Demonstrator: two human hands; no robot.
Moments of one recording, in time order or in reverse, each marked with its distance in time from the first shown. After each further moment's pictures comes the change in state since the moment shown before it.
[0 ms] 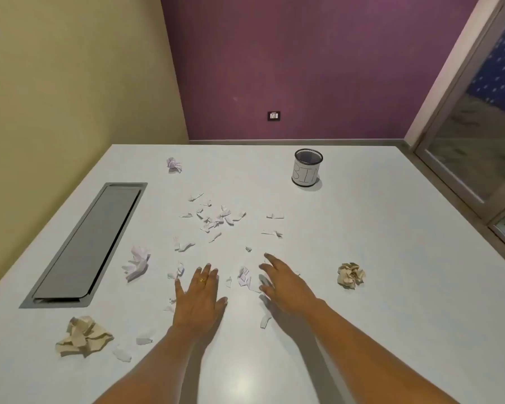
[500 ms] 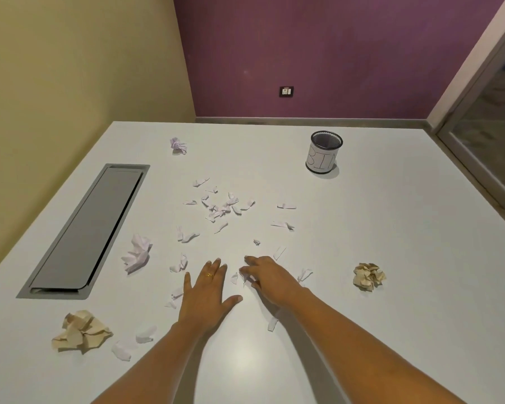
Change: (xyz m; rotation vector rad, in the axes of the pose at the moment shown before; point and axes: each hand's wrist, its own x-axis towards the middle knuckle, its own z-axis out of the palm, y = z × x) left_hand 0.021 -0.005 0.019 -0.104 -0.045 0.010; right_hand 0.053 -0.012 0.025 -0.088 -0.132 -0.134
